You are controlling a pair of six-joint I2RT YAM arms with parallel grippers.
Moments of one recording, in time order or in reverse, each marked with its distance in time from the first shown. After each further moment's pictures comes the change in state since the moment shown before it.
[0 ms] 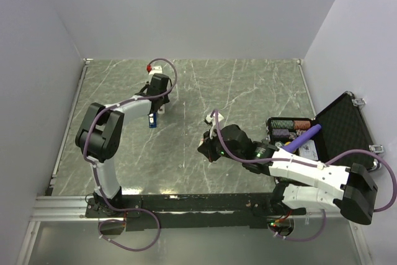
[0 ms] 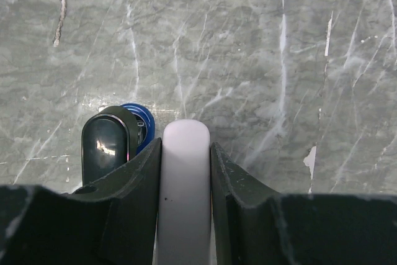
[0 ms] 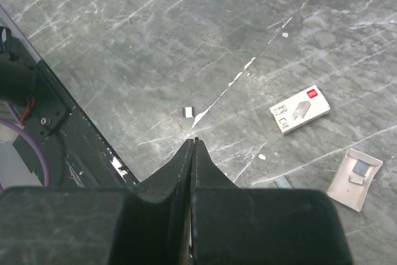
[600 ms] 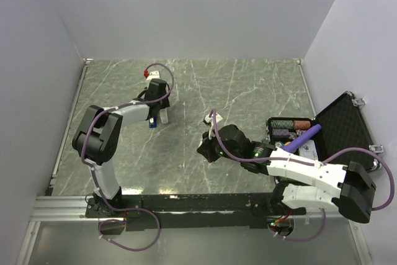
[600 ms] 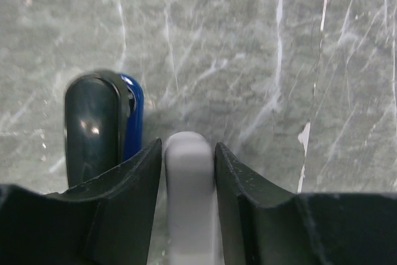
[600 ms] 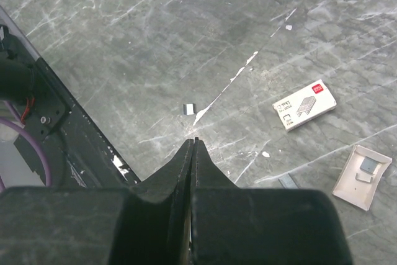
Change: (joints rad) left arm 0.009 -0.032 -0.098 0.069 0.063 -0.069; right arm 0.000 0.025 0.000 0.003 -0.008 0.021
